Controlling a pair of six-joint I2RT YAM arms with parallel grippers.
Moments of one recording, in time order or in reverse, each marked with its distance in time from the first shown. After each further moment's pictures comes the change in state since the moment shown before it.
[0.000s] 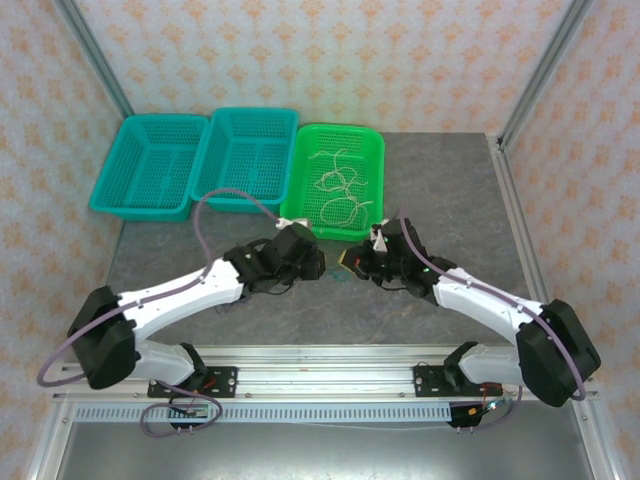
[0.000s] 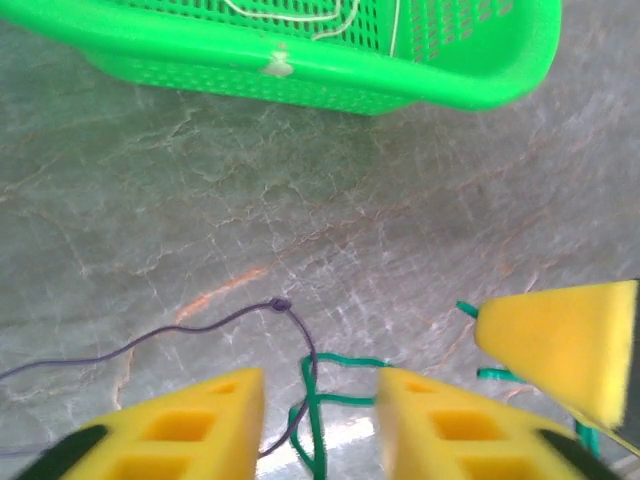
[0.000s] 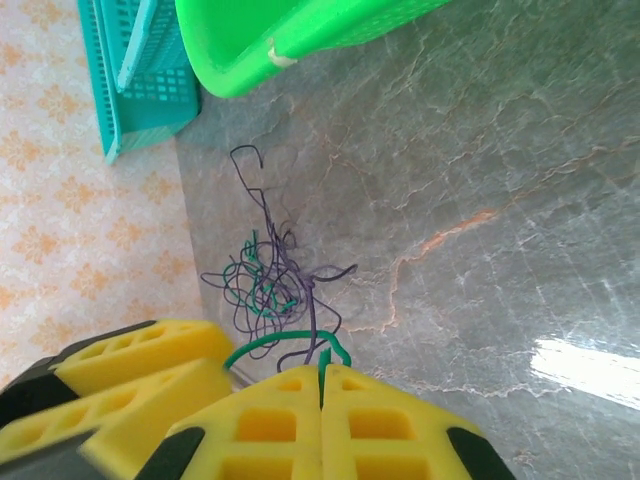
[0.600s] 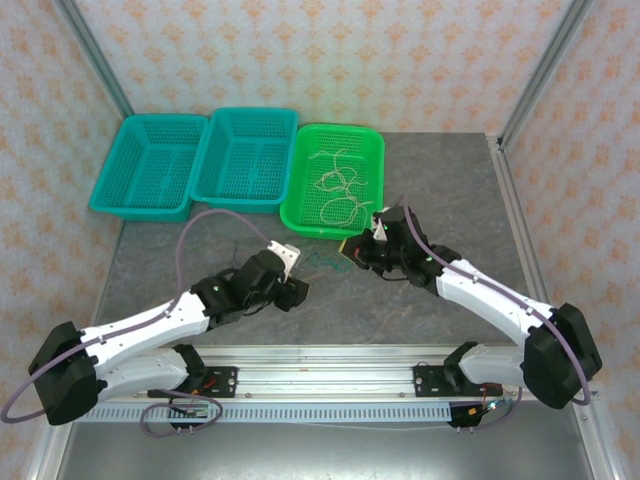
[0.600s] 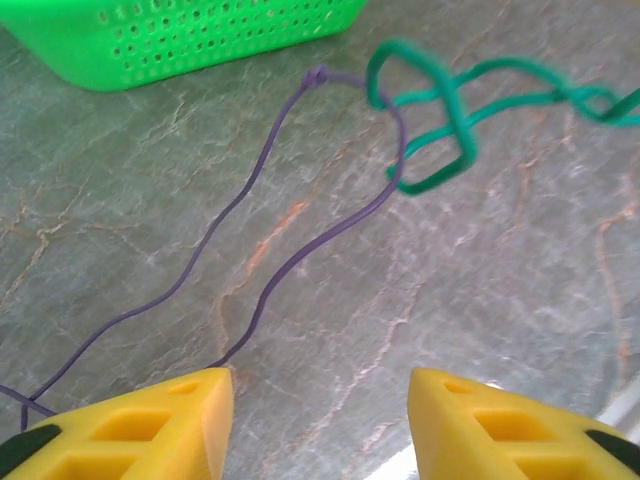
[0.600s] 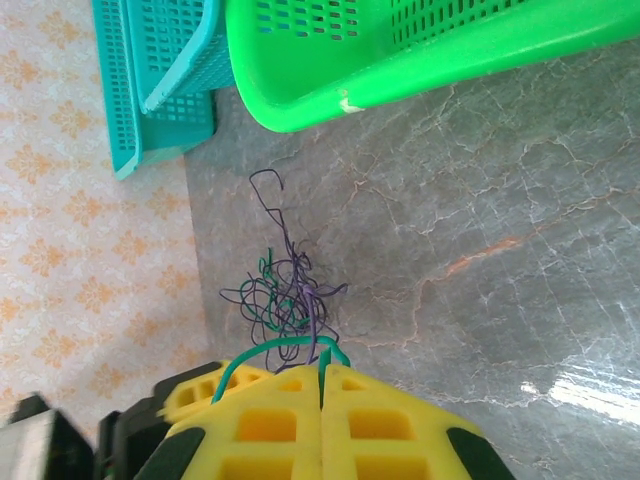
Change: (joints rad) left arm 0.000 -0.246 -0.324 0.146 0.047 0.445; right arm 0.000 -0.002 0.135 -0.145 0.033 -0.037
